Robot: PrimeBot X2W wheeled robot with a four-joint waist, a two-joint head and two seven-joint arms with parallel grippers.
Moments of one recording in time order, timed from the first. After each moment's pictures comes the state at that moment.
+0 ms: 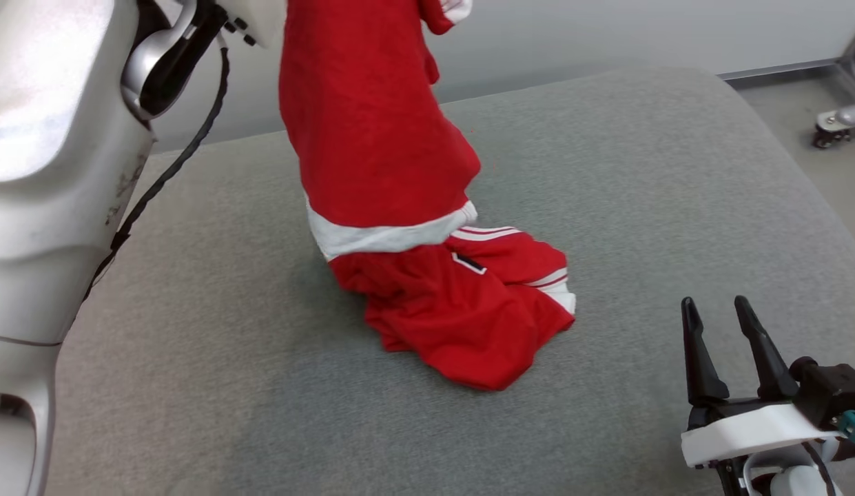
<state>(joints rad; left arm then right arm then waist) -1.28 0.31 -0.67 0.51 -0.61 -0.13 -0.02 -0.09 -0.05 0.01 0.23 0.24 0.13 -0.26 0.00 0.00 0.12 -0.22</state>
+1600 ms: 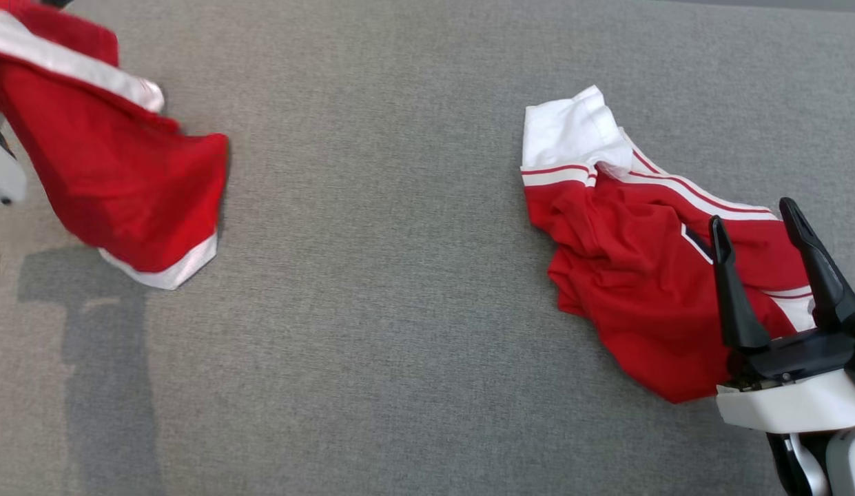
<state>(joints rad) -0.94 0.62 -0.50 0.71 -0.72 -0.03 -0.21 -0.11 -0.13 0.02 -0.15 0.09 0.13 -0.18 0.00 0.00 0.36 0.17</state>
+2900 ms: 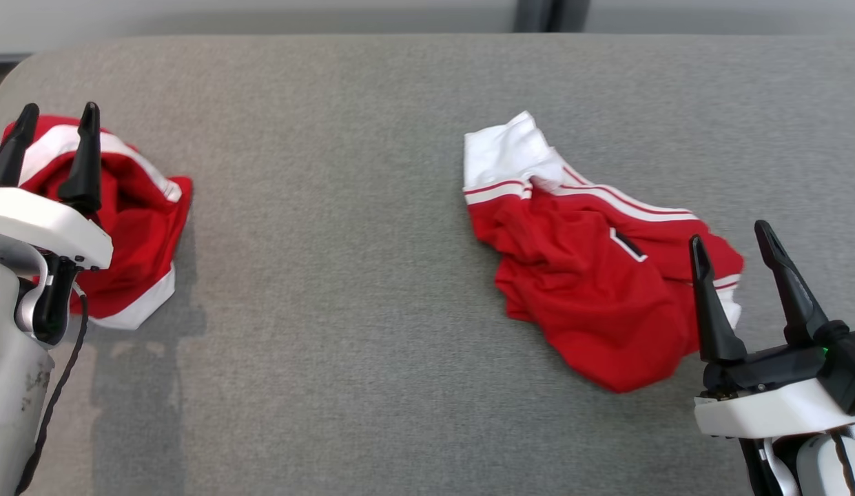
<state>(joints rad) -0.77 0.46 -0.40 0.78 -0.69 -0.10 -0.26 -0.10 -0.09 0.03 -0.08 0.11 0.13 -0.21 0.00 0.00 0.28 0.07</state>
